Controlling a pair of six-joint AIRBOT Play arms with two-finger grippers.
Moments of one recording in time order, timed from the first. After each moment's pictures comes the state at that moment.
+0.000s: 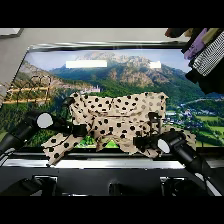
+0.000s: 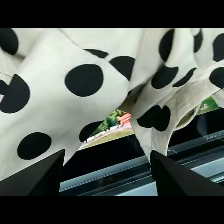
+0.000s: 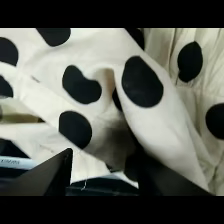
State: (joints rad) left arm -0.46 -1.10 0.87 1.29 -1.09 -1.75; right arm 0.54 -0.91 0.56 -1.48 0.89 2.10
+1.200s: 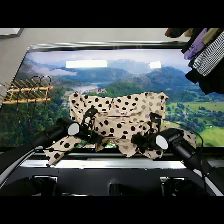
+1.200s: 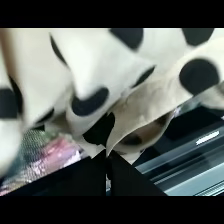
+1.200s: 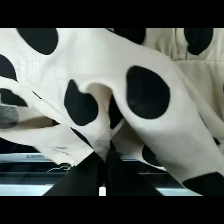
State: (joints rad) left arm -0.67 -1.32 0.91 1.28 -0.95 -1.78; right arm 0.54 -0.93 0.67 -1.44 1.03 2.25
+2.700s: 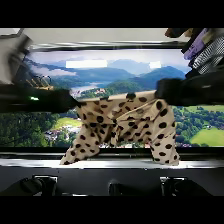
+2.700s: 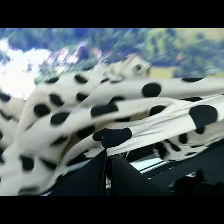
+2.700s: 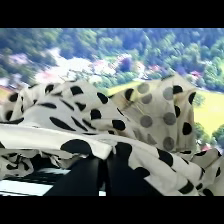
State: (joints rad) left arm -0.57 -1.04 1.53 1.35 -1.39 -2.12; right arm 0.54 -1.06 1.78 -1.70 1.72 2.07
